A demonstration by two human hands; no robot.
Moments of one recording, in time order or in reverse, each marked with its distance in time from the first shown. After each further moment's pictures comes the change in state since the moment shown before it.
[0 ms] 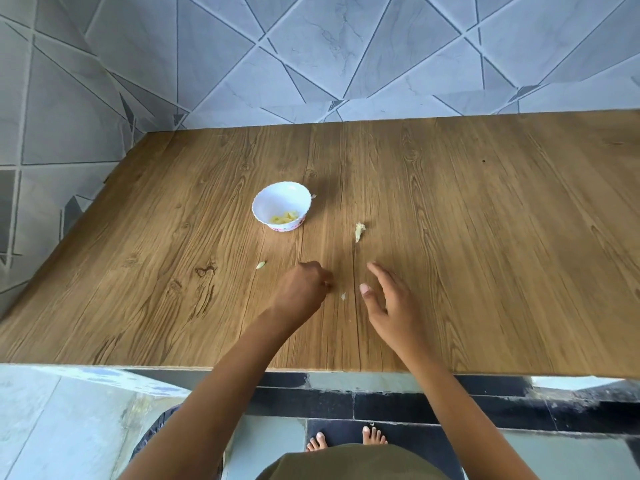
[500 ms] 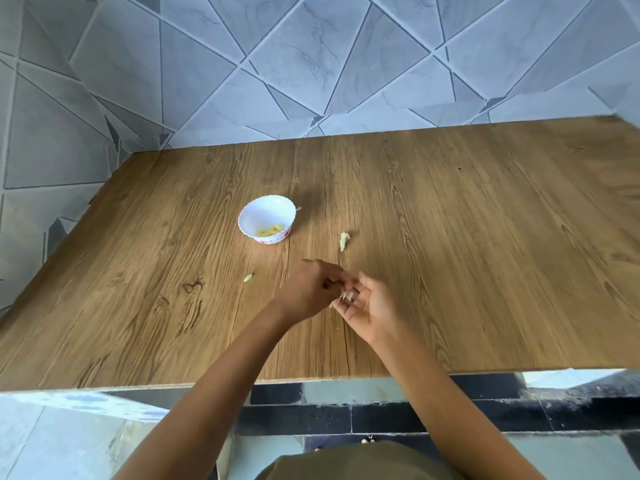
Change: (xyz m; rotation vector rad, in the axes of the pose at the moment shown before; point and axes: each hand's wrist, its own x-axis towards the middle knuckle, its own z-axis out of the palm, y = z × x) left_hand 0.006 0.033 -0.019 -0.316 0.001 0.181; right_hand 0.024 -0.041 -0.009 1.693 0.019 0.971
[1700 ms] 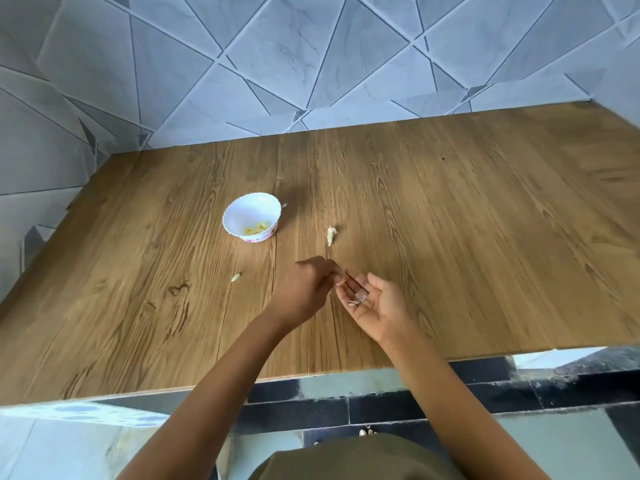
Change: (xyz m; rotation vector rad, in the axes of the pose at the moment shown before) left_hand 0.004 -0.008 0.018 0.139 0.102 0.127; right_hand 0.000 -0.014 -0.024 0.119 0.008 -0.011
